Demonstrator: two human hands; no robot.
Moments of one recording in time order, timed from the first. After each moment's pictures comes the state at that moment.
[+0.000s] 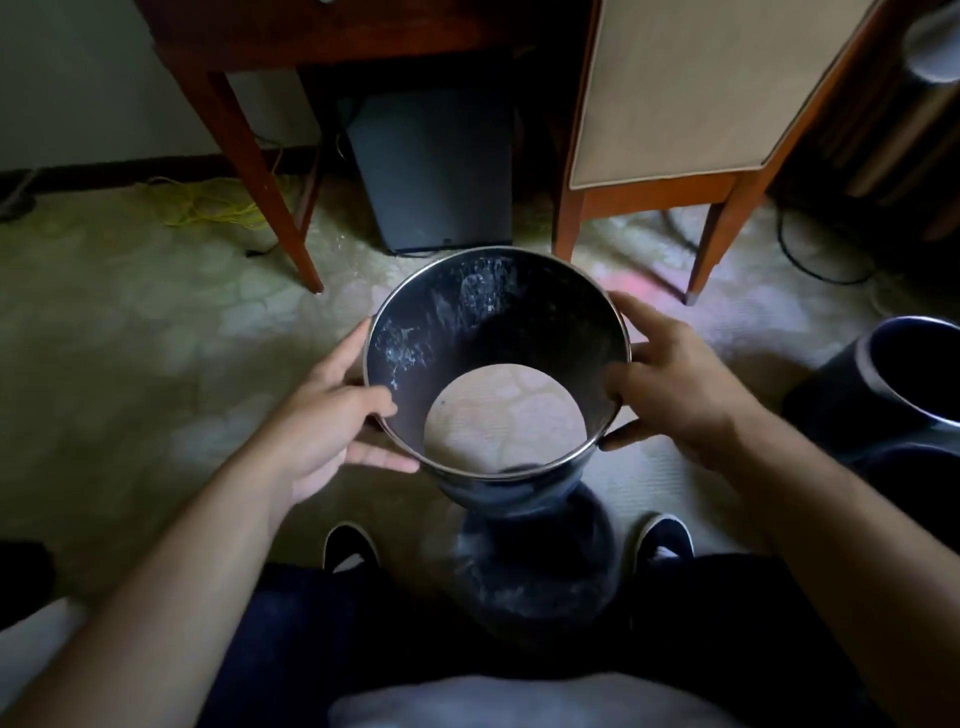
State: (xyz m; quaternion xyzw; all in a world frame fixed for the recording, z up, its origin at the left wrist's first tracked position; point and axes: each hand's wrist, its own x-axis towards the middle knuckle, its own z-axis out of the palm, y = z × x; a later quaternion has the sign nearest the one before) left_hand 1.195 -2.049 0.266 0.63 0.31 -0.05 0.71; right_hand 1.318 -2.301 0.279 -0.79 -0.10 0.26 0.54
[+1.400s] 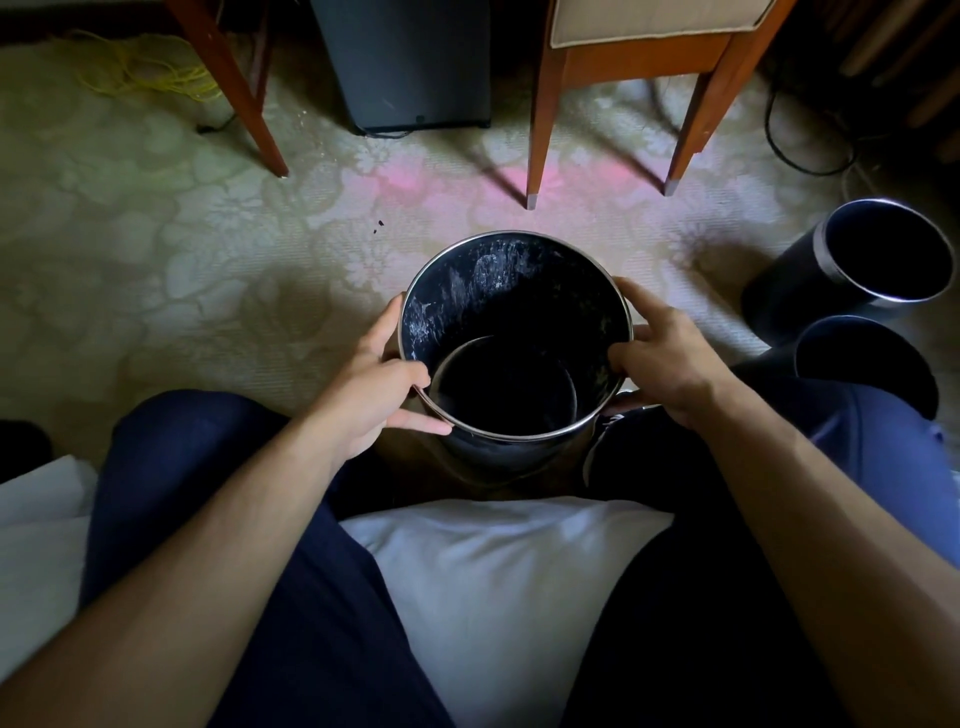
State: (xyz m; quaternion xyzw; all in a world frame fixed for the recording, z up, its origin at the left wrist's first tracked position) left_hand 1.124 -2.136 0.221 0.59 0.36 -0.09 0.72; right_hand 1.240 -2.373 0.234 -0.82 -0.01 0.31 0.49
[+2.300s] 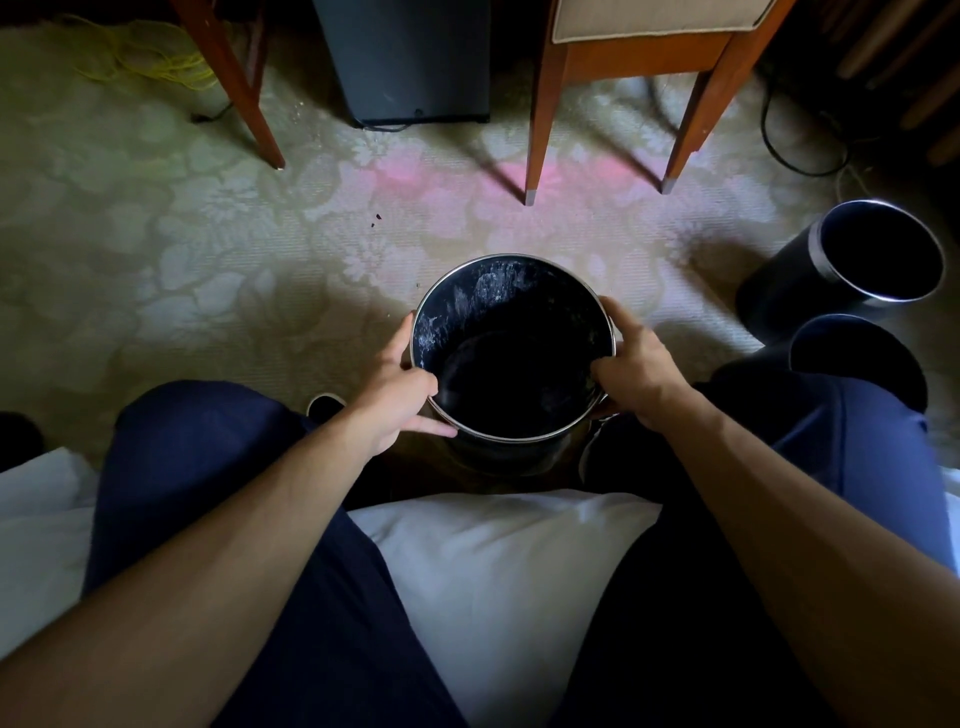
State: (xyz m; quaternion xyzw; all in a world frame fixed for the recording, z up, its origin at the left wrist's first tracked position) left_hand 1.127 -2.140 0.179 0.58 0.42 -0.12 0.69; right_hand 1.240 -2.365 0.181 -0.86 0.00 0.28 0.42
